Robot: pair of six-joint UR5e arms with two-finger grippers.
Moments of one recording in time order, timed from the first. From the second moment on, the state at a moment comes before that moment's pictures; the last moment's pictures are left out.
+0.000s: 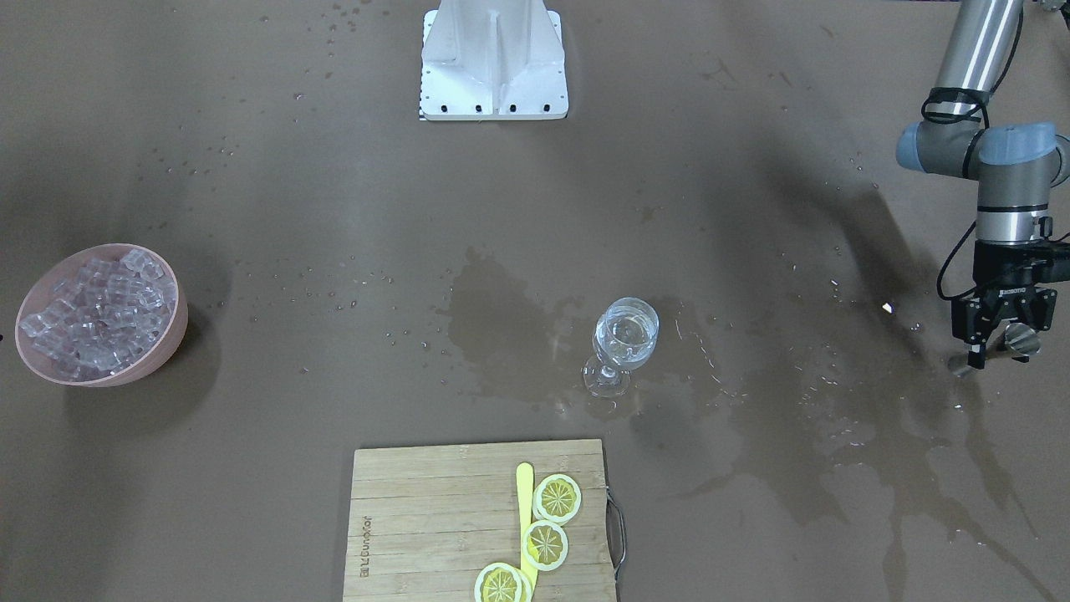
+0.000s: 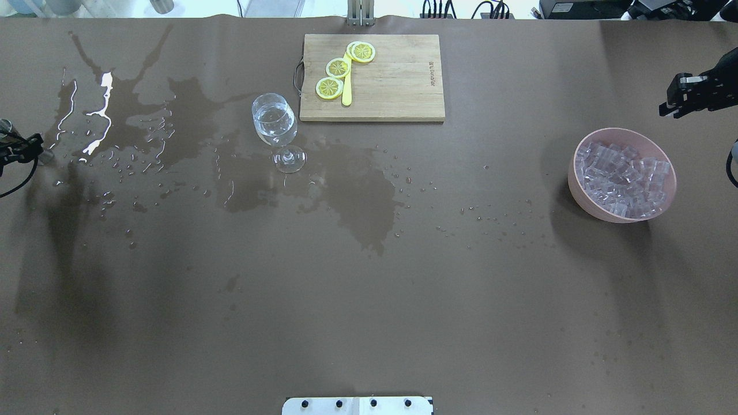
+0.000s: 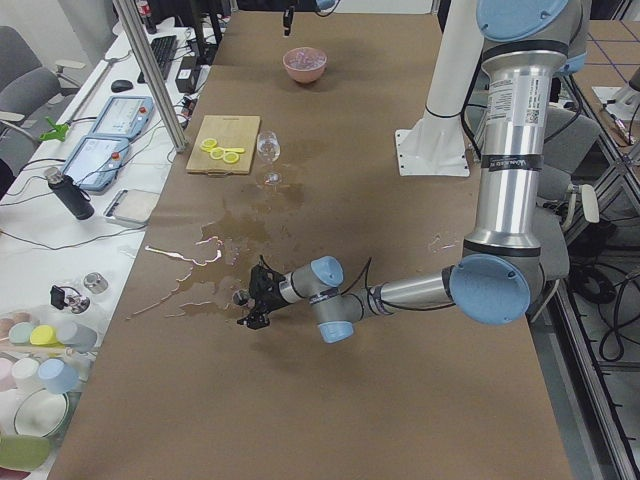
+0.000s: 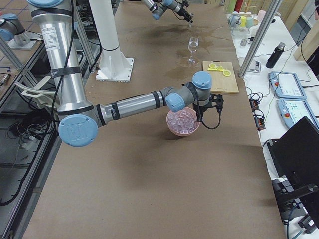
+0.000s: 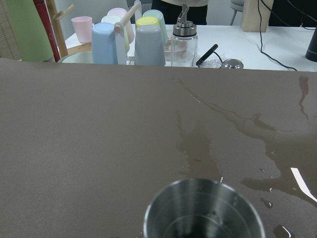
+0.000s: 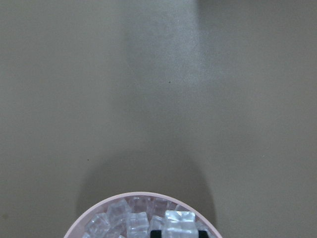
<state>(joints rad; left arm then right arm) -0.89 -1.60 -1.14 -3.03 -1.35 -1.05 1.27 -1.39 1.67 -1.31 2.31 0.68</state>
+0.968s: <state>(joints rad) -0.89 -1.62 -1.15 -3.03 -1.32 -1.04 1.28 -1.27 1.68 -1.43 2.30 0.66</state>
